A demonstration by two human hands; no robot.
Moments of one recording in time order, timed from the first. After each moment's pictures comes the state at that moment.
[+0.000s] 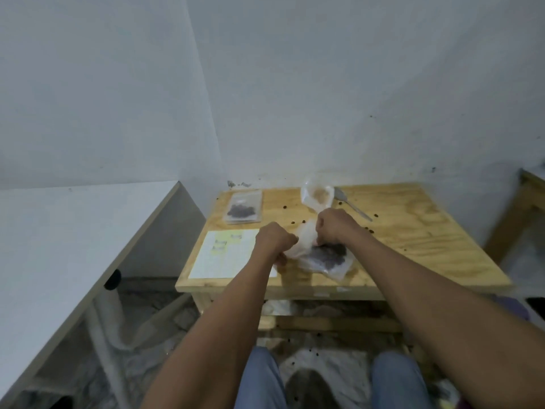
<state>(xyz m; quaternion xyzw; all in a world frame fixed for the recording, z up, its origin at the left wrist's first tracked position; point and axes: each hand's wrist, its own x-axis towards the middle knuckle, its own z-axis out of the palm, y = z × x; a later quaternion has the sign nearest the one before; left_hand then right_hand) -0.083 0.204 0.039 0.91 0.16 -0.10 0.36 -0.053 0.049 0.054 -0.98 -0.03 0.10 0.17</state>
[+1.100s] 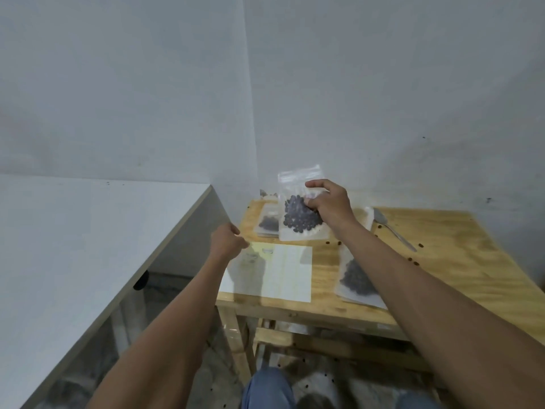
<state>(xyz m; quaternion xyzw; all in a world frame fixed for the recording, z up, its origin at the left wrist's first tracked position) -0.066 0.385 0.031 0.86 0.25 0.07 0.44 -0.012 0.145 0.098 -0.76 -0.06 -0.03 0.64</state>
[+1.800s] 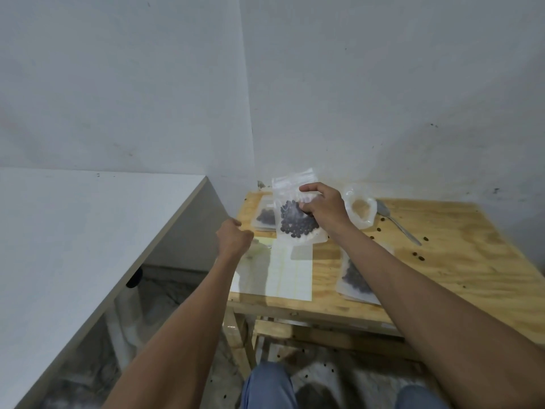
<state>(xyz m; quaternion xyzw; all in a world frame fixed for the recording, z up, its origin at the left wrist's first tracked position) -0.048 0.361 0.013 0.84 0.29 0.12 0.45 0.004 0.154 0.066 -0.79 -0.08 -0.01 0.61</state>
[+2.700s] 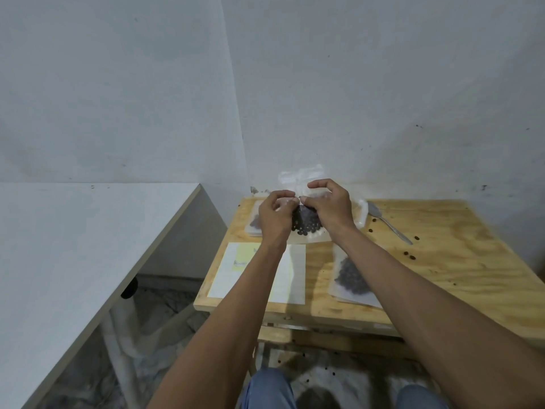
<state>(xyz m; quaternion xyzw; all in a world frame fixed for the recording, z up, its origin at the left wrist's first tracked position) -0.028 0.253 0.058 0.67 0.10 0.23 0.70 0.002 0.132 0.070 -0.74 -0.05 -0.10 0.66</state>
